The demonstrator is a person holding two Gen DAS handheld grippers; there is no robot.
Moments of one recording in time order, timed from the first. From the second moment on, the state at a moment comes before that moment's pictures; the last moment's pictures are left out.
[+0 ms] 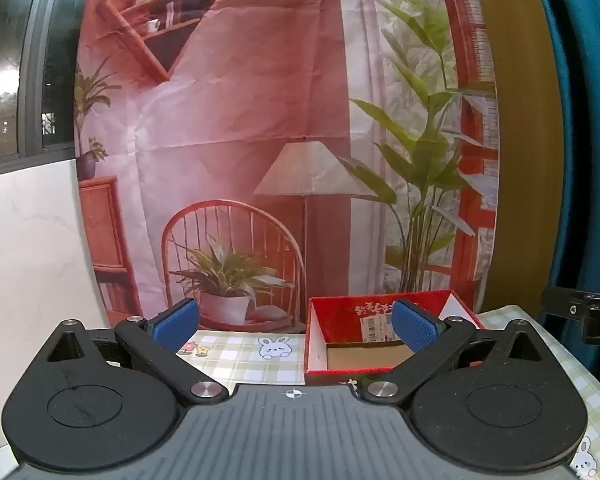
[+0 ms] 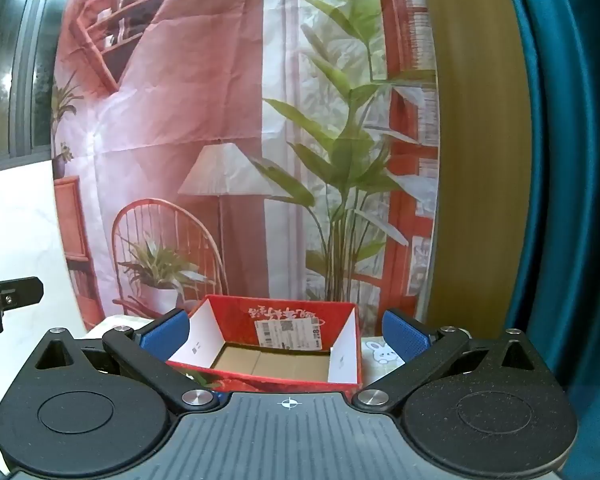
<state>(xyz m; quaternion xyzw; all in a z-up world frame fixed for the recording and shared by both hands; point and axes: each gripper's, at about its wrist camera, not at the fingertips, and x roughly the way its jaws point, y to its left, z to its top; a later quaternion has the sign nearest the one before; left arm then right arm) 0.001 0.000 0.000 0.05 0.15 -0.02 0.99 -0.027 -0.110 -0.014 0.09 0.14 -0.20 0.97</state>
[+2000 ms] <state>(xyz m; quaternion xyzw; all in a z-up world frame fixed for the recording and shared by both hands) -0.001 0.001 -0.003 0.05 0.16 -0.02 0.99 -0.030 -0.113 -0.012 0.09 0.15 -0.20 0.96</state>
